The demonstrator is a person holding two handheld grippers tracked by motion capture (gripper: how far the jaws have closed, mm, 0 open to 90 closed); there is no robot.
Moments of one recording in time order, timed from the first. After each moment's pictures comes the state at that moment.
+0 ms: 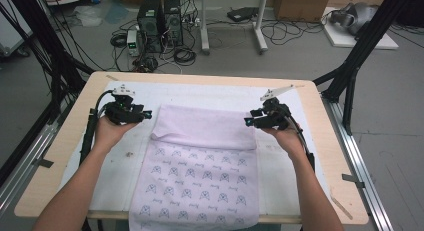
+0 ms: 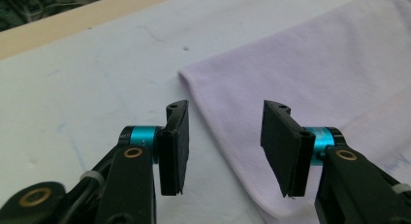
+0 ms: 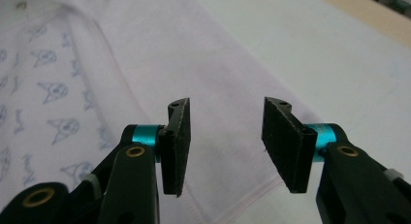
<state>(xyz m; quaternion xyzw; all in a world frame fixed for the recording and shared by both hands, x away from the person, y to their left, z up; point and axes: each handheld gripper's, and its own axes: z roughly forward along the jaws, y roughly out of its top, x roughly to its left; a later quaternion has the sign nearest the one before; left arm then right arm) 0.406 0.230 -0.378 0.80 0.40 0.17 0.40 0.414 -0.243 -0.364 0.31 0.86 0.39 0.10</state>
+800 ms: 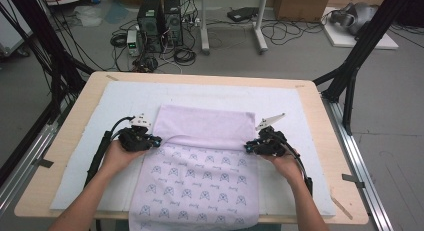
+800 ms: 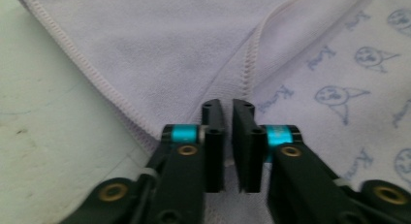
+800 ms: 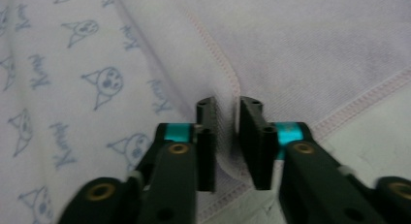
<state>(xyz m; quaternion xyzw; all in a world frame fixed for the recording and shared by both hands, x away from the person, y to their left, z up) 0.368 0.204 -0.426 0.86 0.32 0.10 0.37 0.371 -0.242 -0.427 0.31 0.89 0.34 0.05</state>
